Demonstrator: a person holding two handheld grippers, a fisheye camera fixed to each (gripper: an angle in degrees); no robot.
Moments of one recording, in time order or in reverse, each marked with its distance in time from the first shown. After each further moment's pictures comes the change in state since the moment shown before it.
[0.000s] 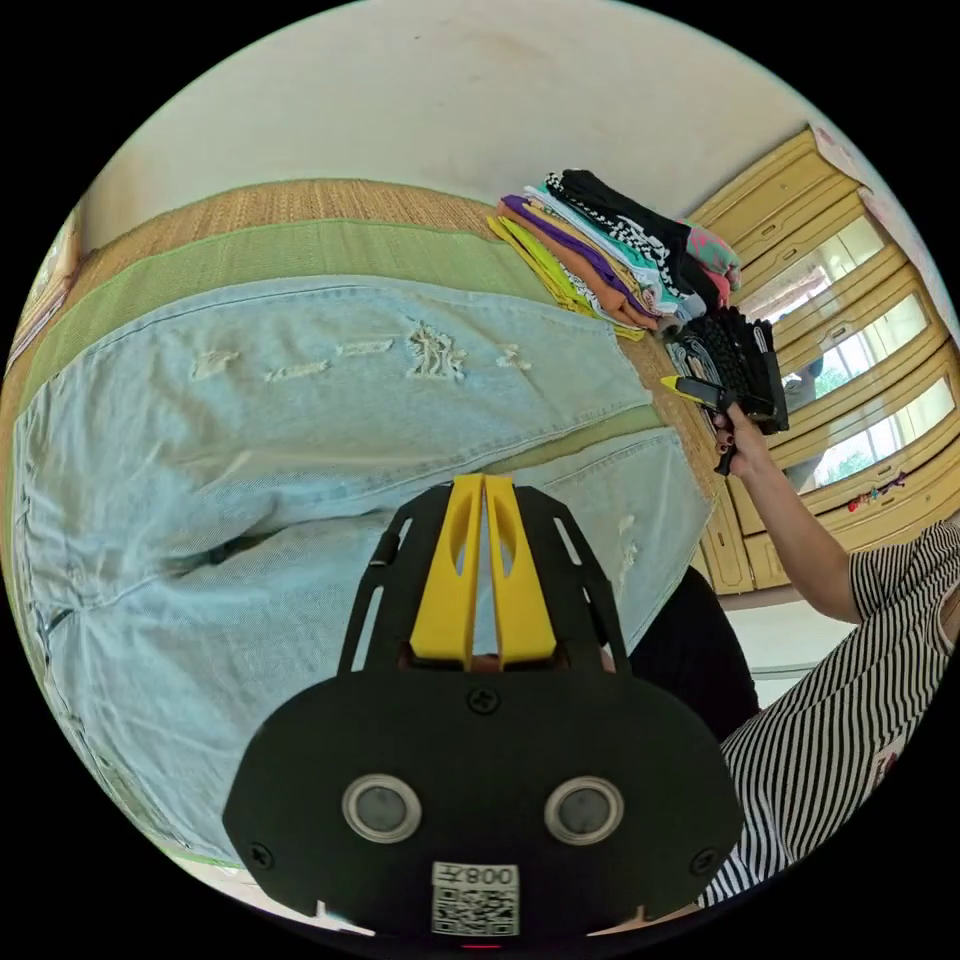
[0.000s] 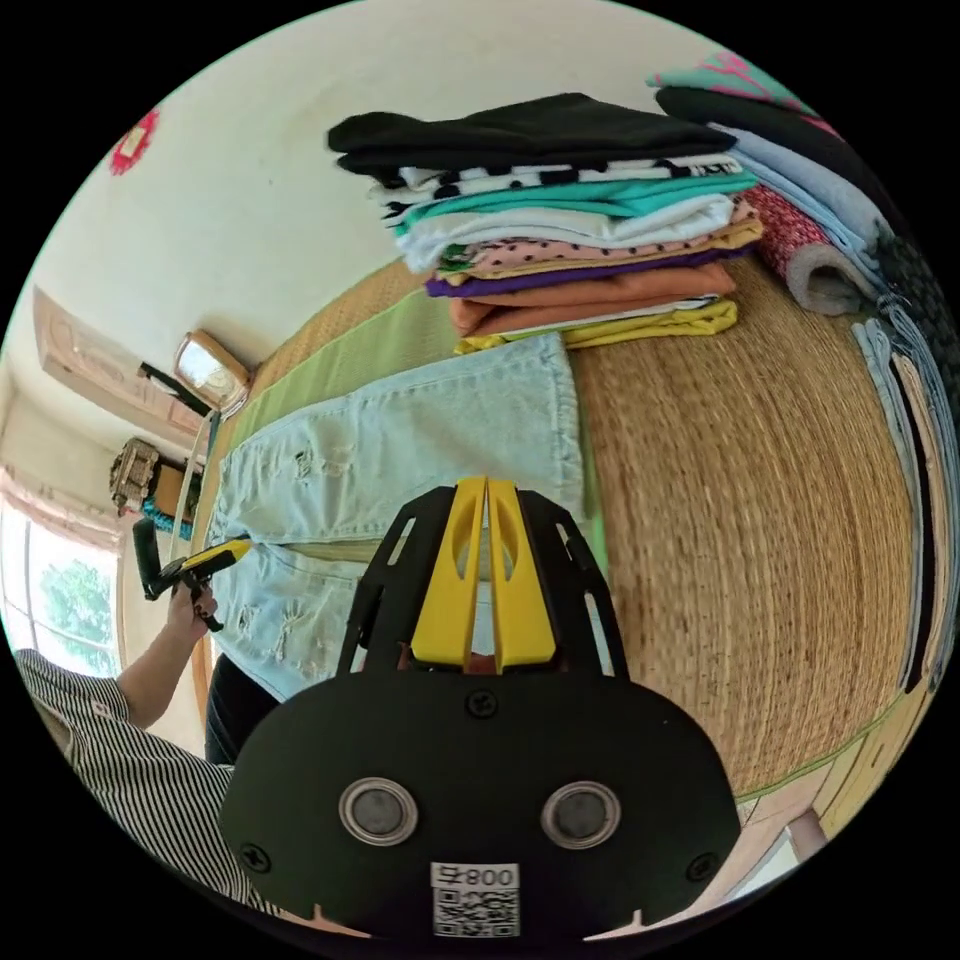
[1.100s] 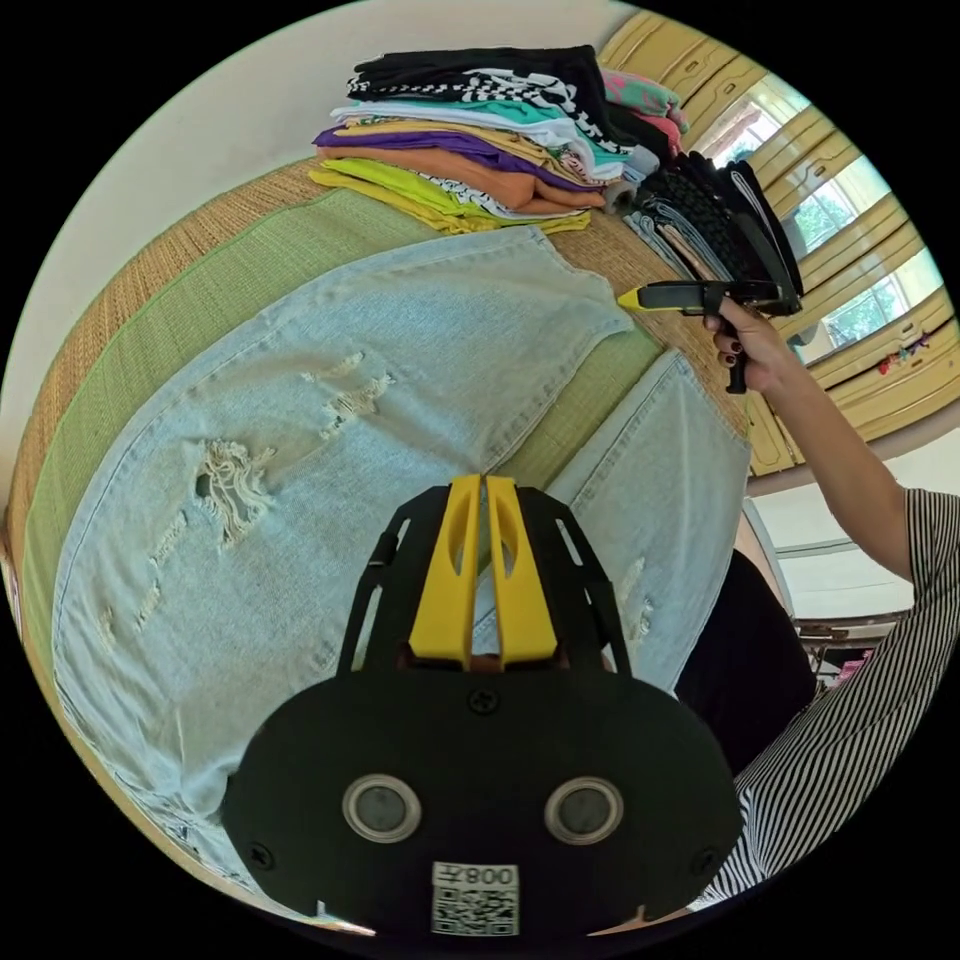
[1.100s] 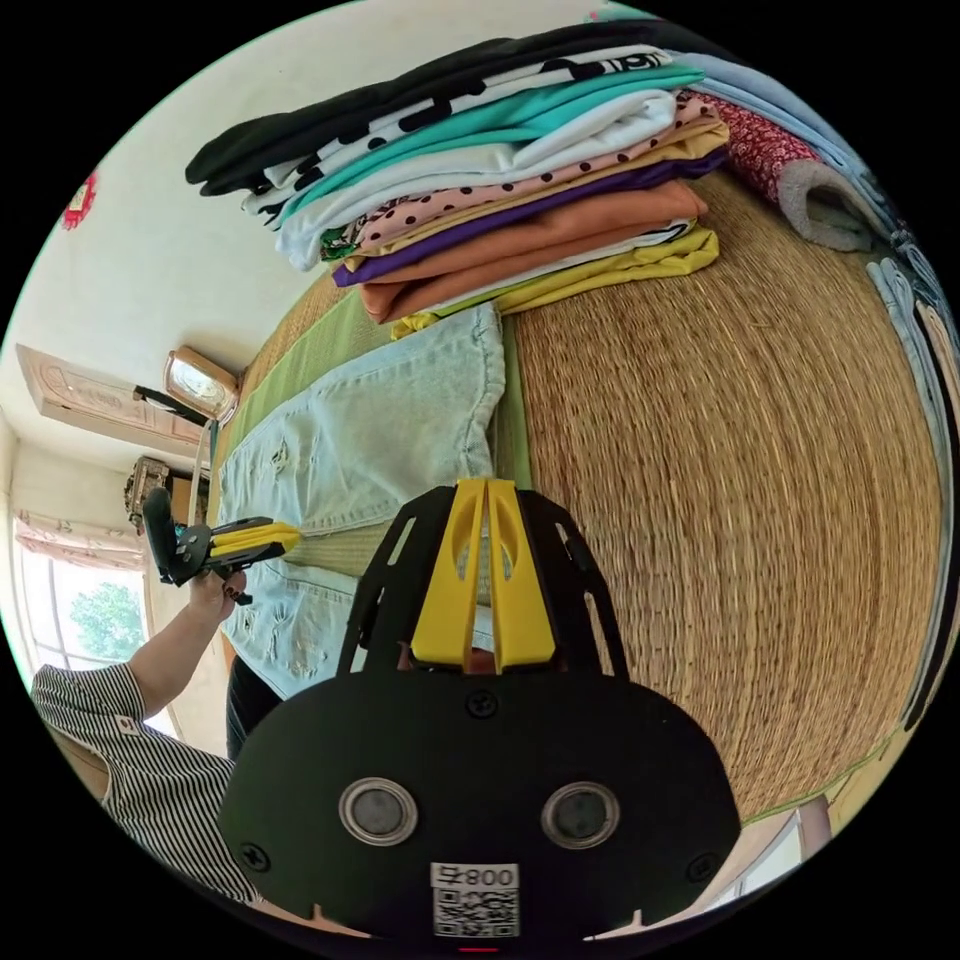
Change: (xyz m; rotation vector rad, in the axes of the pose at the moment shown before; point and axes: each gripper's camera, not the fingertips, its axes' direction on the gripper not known) left arm 0.184 -0.207 0.260 -0.248 -0.055 0.369; right arm 0.110 -0.012 -0.181 -0.097 -0.034 0.114
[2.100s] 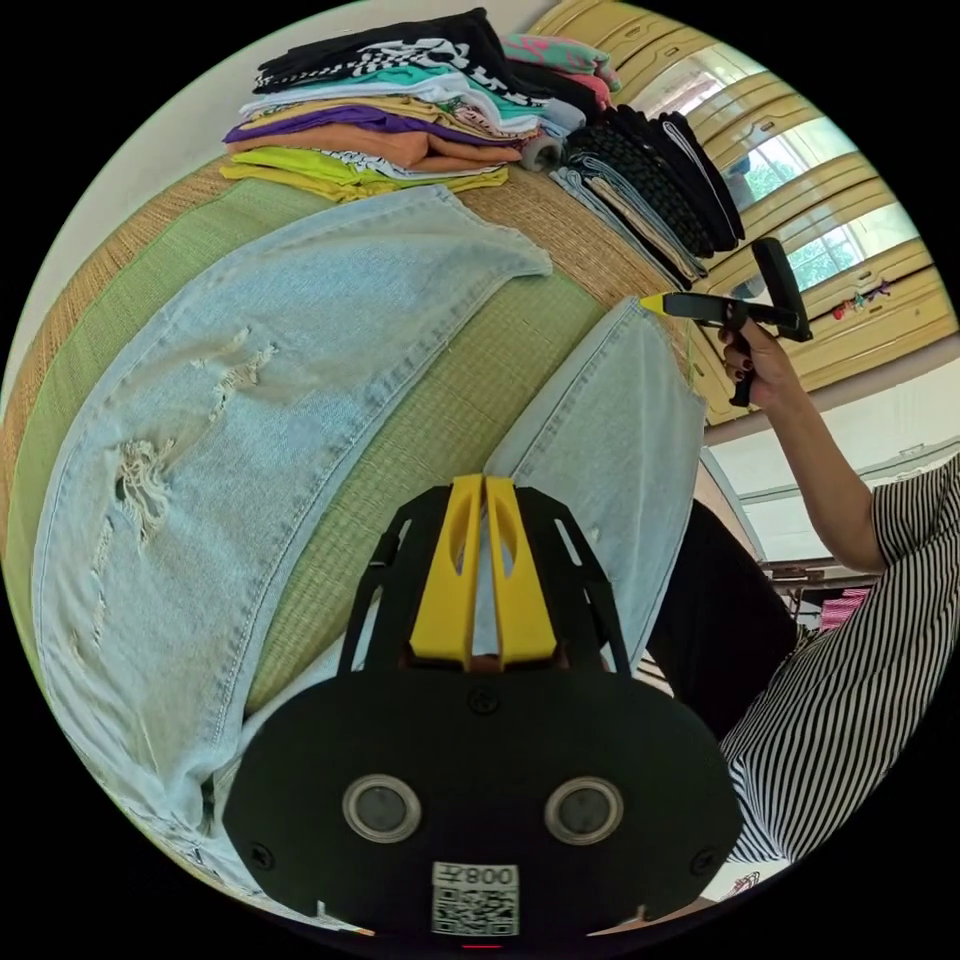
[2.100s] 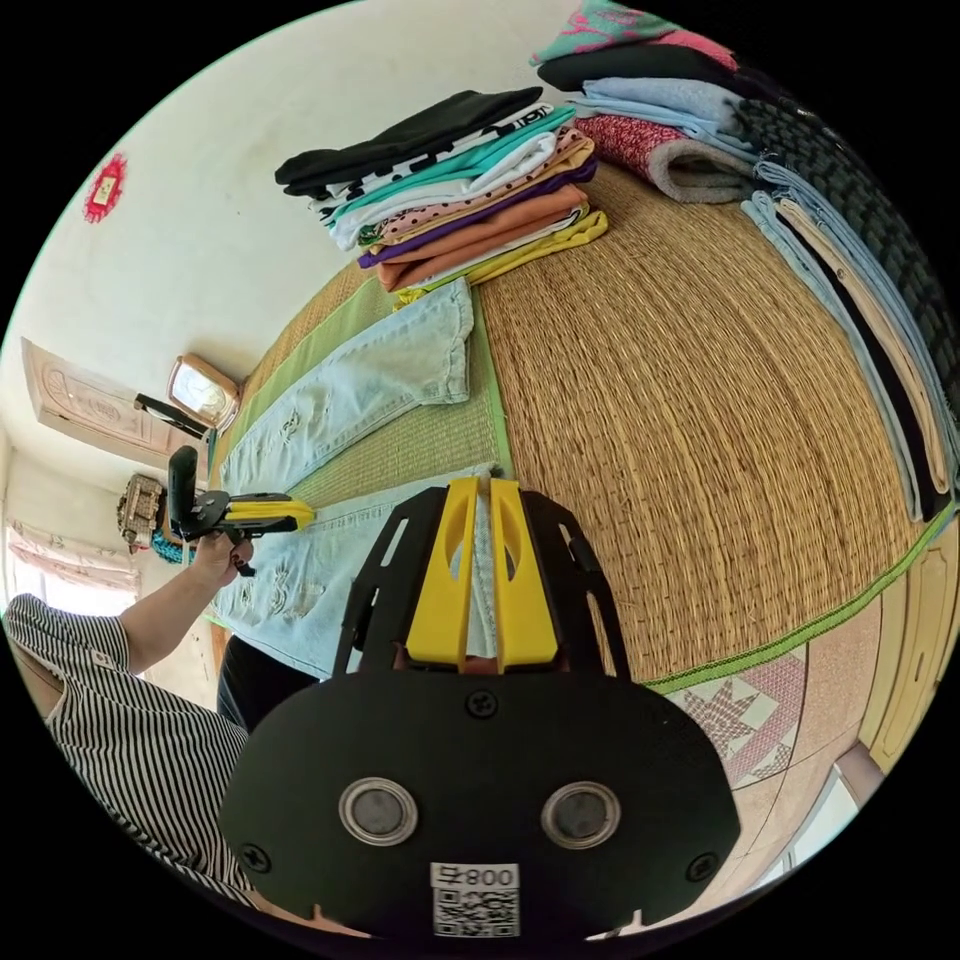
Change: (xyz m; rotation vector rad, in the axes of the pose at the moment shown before) left arm 0.038 -0.098 0.062 -0.074 0.122 0.114; right arm 0.011 0.146 -0.118 0.098 0.024 0.057
